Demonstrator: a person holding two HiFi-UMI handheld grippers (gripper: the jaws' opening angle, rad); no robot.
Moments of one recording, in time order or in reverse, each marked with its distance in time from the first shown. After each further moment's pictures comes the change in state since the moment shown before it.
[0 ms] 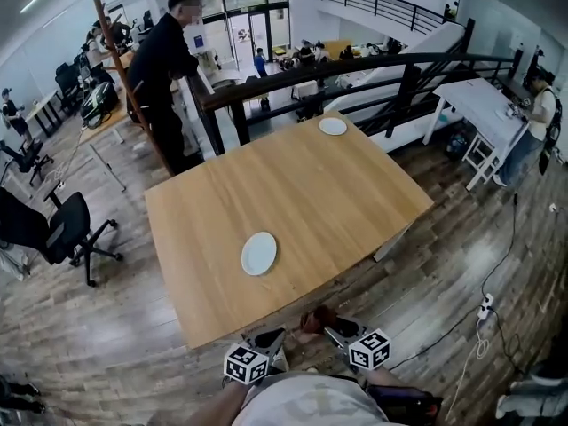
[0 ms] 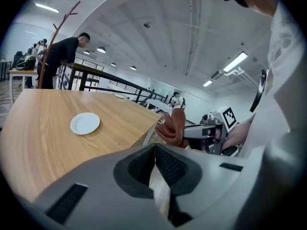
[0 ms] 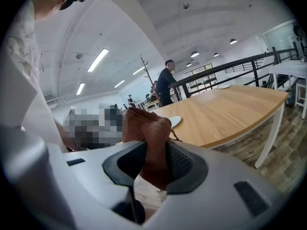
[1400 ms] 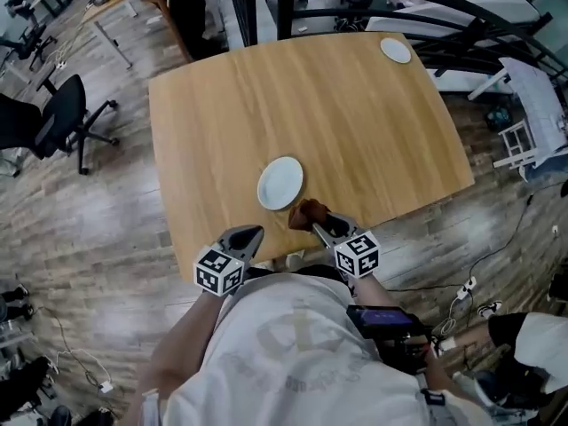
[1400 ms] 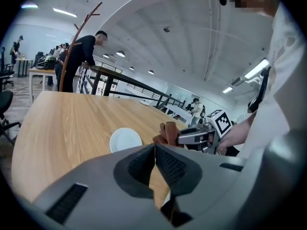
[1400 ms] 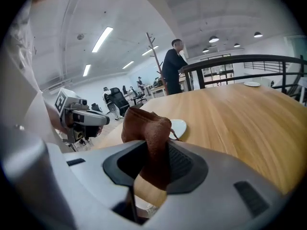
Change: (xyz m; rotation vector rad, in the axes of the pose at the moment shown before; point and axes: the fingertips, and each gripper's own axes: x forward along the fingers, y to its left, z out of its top) left arm -0.010 0.162 0.080 -0.114 -0.057 0.171; right arm 0.185 -0.050 0.074 -0.148 0.218 0.082
